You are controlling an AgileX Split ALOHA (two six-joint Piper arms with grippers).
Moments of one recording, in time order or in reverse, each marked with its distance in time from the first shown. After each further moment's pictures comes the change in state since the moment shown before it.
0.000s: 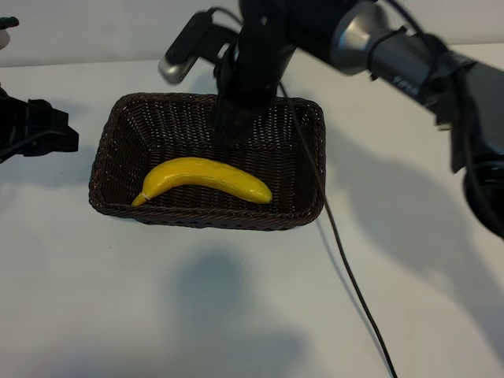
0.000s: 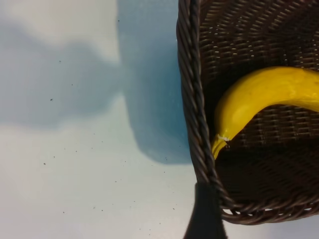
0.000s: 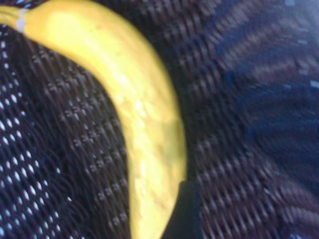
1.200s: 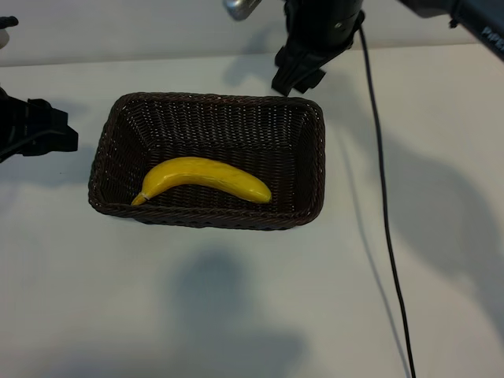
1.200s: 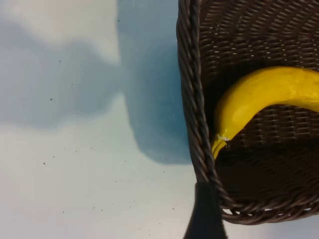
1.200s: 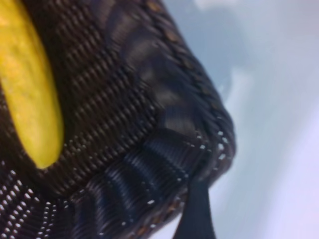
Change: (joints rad) left arm 0.000 0.000 0.000 0.000 0.000 -0.002; right arm -0.094 -0.151 -0.002 -0.190 0.196 0.135
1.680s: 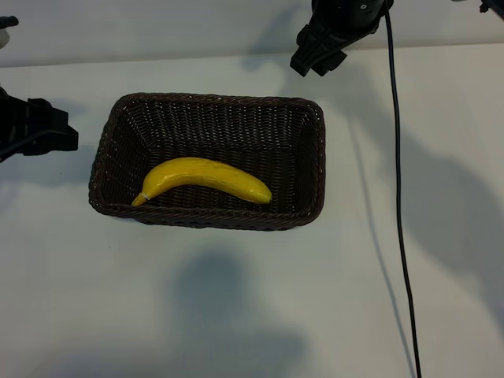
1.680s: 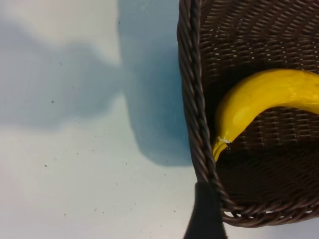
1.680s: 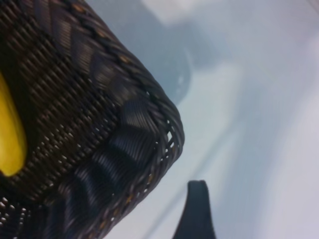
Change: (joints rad) left arm 0.000 0.000 0.000 0.000 -0.007 0.002; right arm -0.053 -0.022 0.000 -0.004 0.000 0.050
